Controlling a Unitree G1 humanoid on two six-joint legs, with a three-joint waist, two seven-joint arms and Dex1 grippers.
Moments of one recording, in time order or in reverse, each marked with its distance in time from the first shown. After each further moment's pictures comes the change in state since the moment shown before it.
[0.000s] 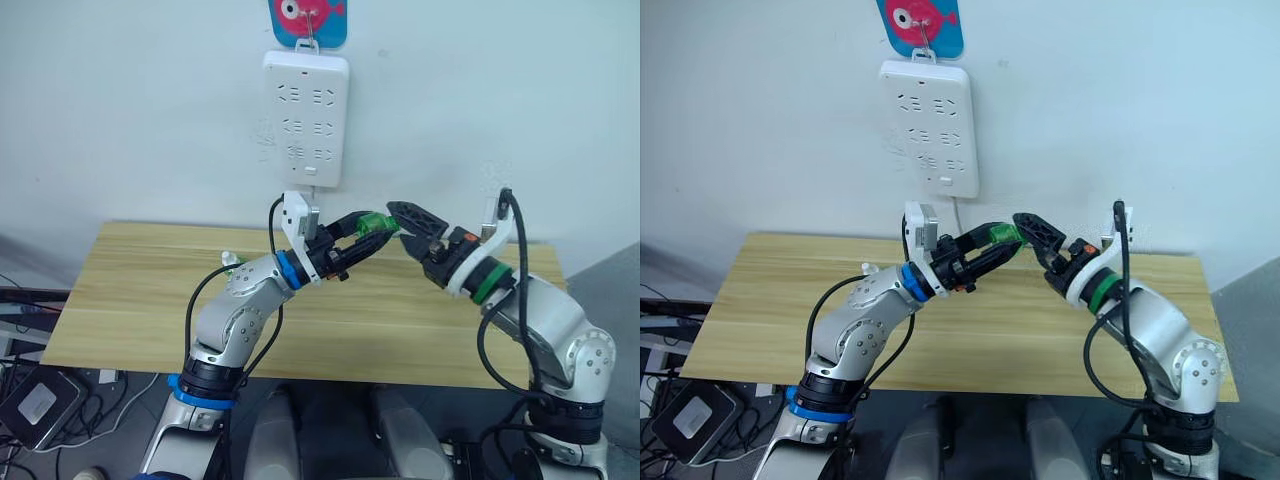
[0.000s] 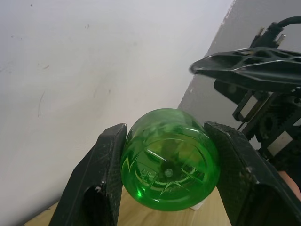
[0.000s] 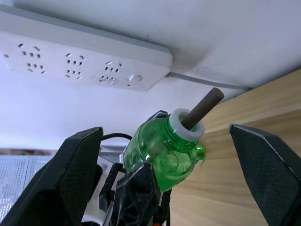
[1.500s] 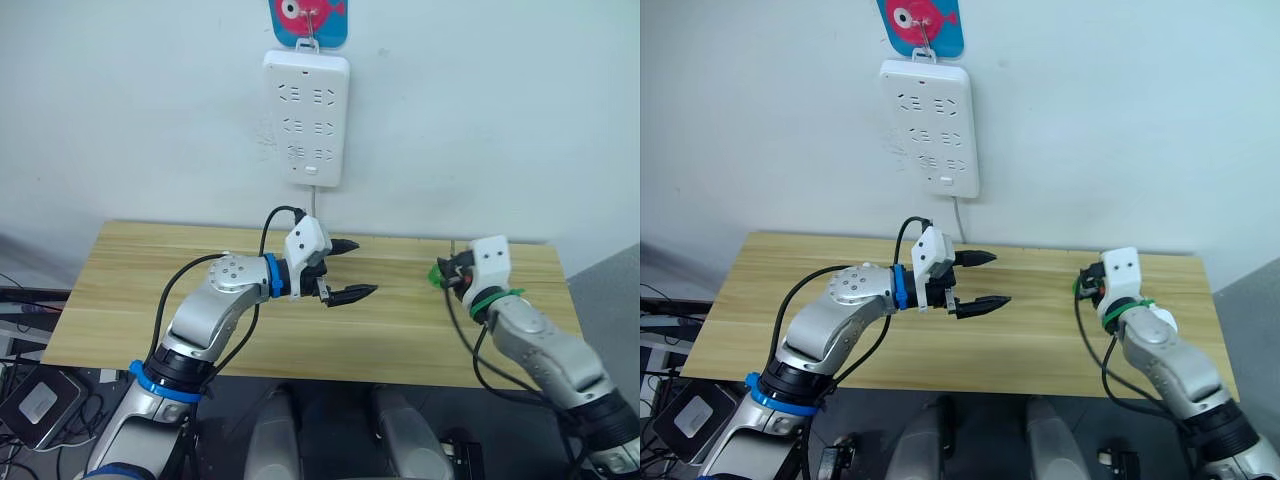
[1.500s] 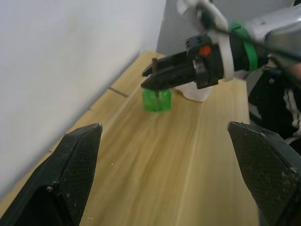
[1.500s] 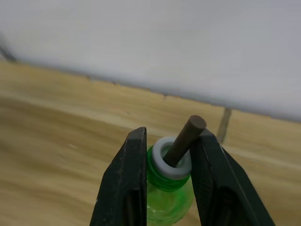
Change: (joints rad) left arm -0.056 0.235 -0.141 0.053 0.280 -0.030 -0.228; right arm 0.113 -0.409 0.446 0.413 -1.462 -0.419 0.670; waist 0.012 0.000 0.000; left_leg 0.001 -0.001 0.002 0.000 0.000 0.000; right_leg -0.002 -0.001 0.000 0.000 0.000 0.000
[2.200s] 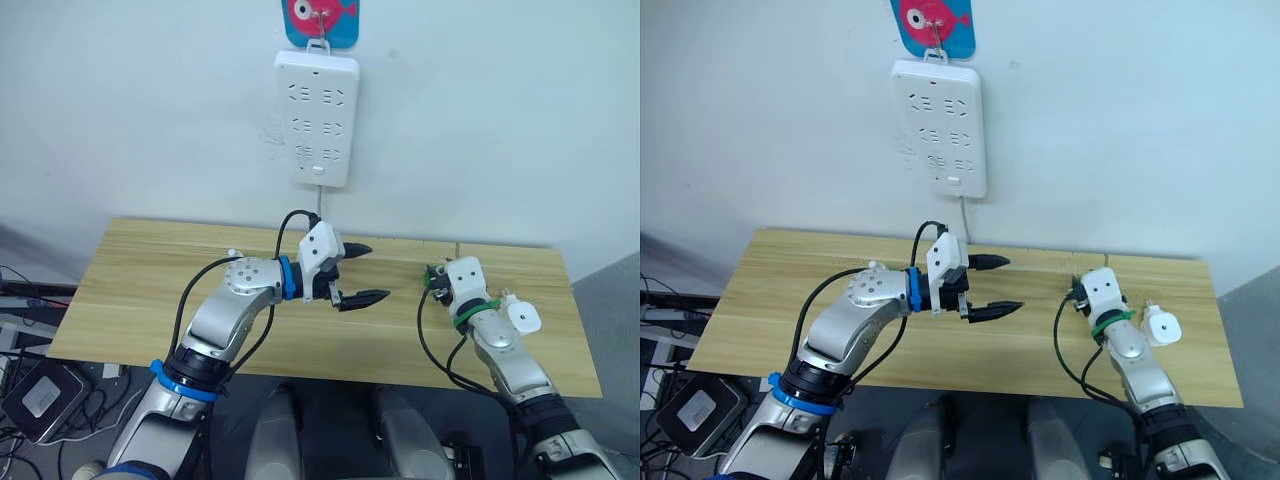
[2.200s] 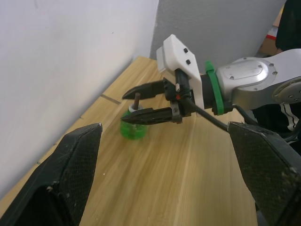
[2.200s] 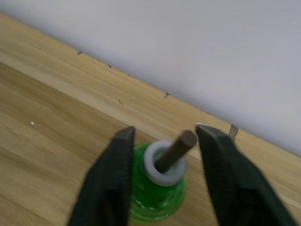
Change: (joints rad) left arm 0.027 -0.067 -0.006 0.024 0.037 -0.026 -0.013; right arm 0.008 0.232 -0.143 0.337 -0.416 -0.303 0.188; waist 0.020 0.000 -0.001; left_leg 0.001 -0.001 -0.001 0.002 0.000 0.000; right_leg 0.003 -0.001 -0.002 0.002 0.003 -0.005
